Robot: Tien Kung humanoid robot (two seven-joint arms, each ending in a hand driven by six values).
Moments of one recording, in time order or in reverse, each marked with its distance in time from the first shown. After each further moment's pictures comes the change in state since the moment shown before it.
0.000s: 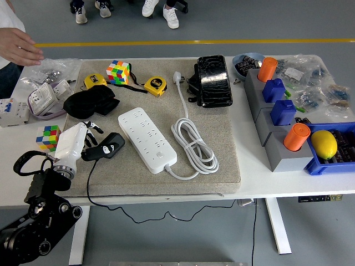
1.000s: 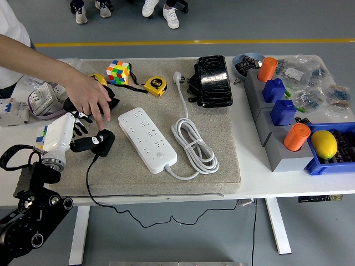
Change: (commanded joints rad) left arm 0.001 0.014 -0.088 -0.008 -0.011 0.007 -0.052; right arm -0.003 -0.002 0.015 0.004 -0.018 -0.008 0.012
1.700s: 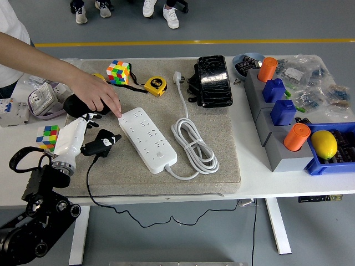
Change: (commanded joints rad) left arm 0.019 -0.006 0.068 -0.087 0.027 -0.046 0.103; right arm 0.000 0.003 0.021 0.003 -0.017 -0.001 0.005
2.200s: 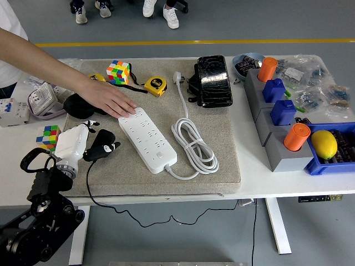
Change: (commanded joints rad) left arm -0.014 -0.015 0.023 0.045 0.154 -0.036 0.117; right arm 0.001 0.000 0.027 0.004 -0.021 -0.010 0.017
